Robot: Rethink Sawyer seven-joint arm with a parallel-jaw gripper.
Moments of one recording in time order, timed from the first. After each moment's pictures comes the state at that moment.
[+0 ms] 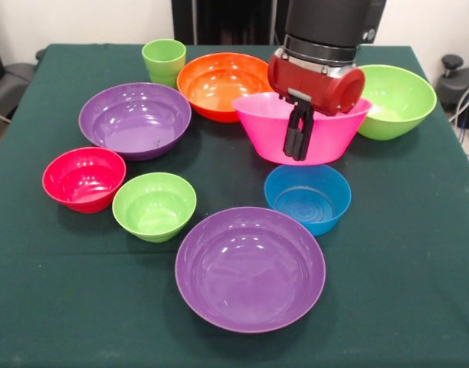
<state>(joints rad) -0.01 -0.51 -0.16 1.48 0.06 0.26 2.53</state>
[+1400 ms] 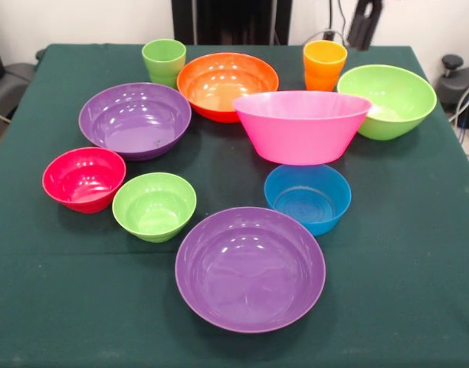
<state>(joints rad) 0.22 -0.69 -0.36 1.61 0.23 0.49 2.62</state>
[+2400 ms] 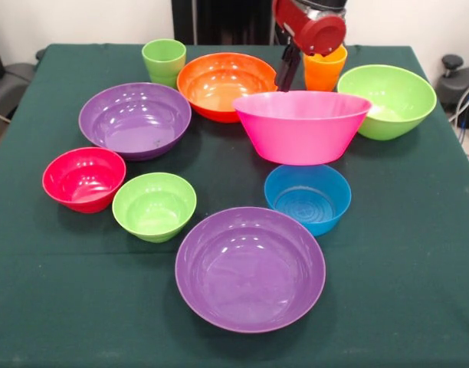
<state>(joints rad) 0.20 -0.52 -0.45 1.67 0.37 0.38 2.69</state>
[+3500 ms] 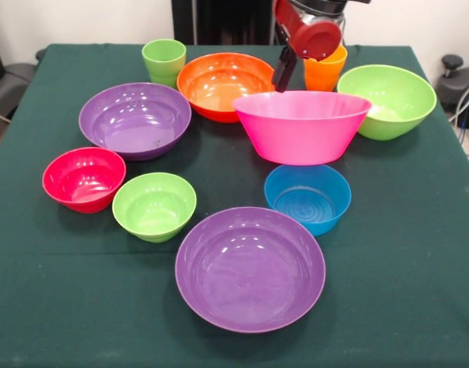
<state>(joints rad) 0.27 -0.44 -0.56 1.61 0.50 0.49 2.69</state>
